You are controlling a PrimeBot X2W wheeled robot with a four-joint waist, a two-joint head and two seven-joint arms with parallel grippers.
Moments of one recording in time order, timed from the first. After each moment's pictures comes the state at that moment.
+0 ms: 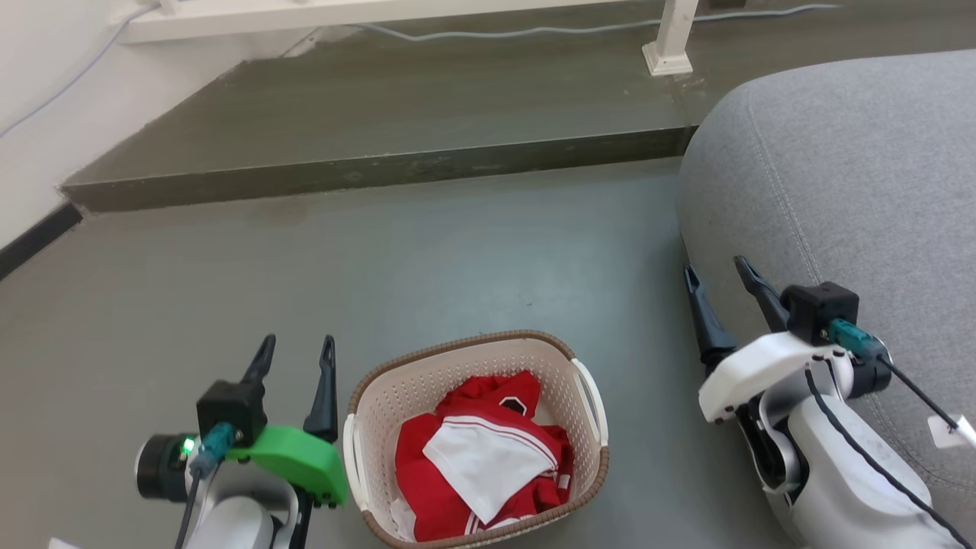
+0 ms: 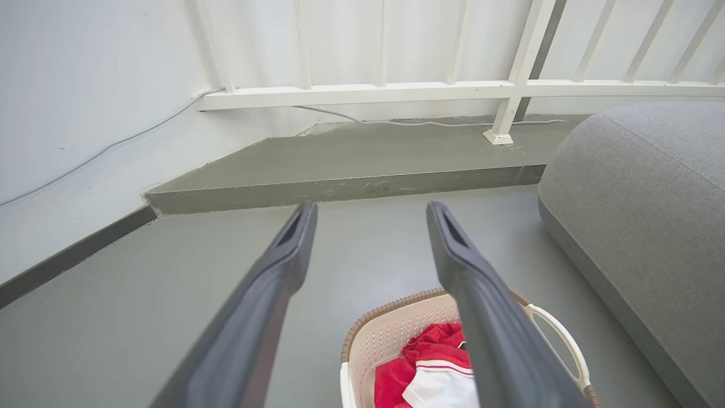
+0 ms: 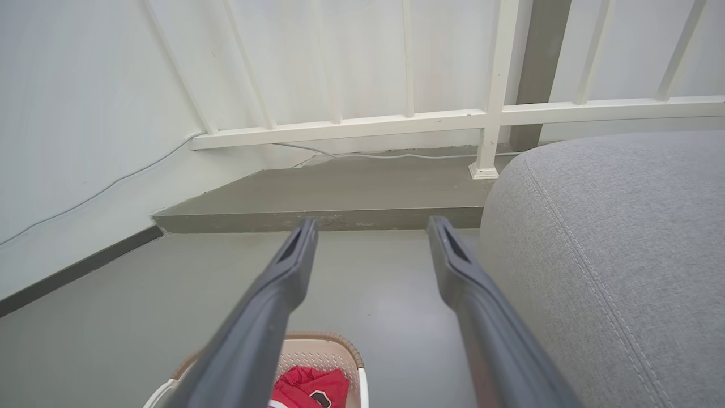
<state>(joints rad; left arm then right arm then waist) -0.19 0.14 -0.41 0.34 -0.42 0.12 -0.25 -0.29 -0.19 0.43 0.45 0.43 -0.07 -0.25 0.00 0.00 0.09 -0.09</state>
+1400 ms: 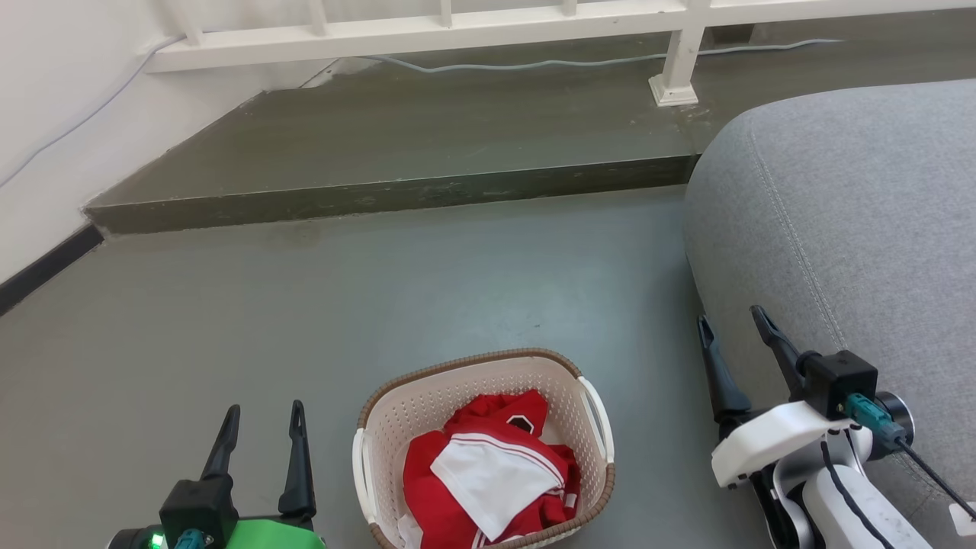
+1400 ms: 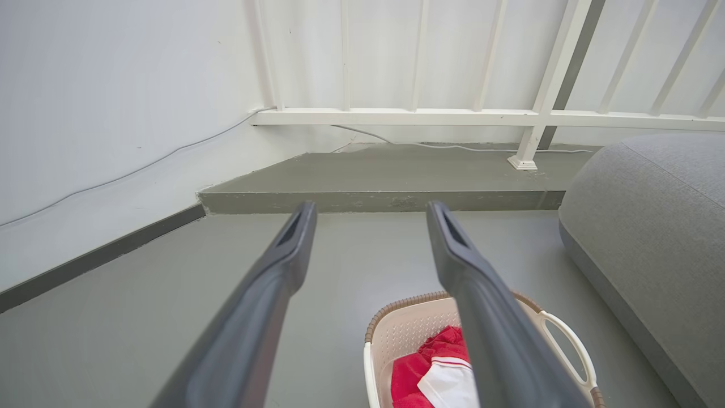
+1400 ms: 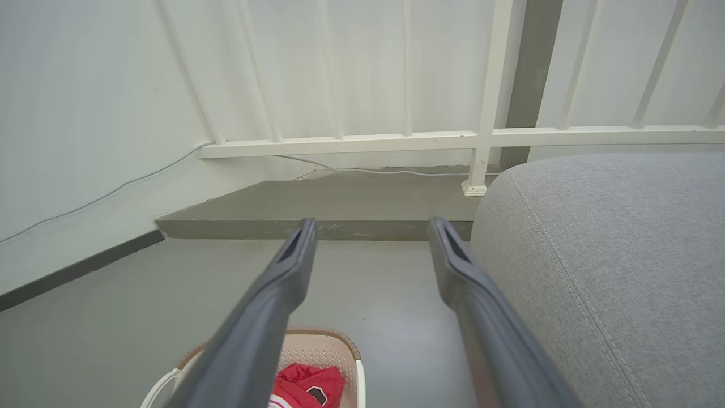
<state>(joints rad) 0.13 0.08 -0.23 0.05 -0.27 0.12 -0.25 -0.06 -0.19 0.37 0.22 0.32 -0.12 -0.25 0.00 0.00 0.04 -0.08</state>
